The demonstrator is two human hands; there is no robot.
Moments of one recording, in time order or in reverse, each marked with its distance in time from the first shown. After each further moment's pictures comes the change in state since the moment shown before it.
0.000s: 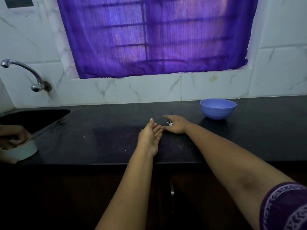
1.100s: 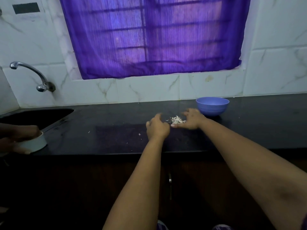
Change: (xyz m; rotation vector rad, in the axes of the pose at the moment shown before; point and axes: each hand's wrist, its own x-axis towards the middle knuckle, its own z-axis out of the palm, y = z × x) left_hand -0.017 -0.011 0.020 1.134 0.139 0.482; right_hand -0.074 0.010 -0.038 -0.212 0.114 0.199
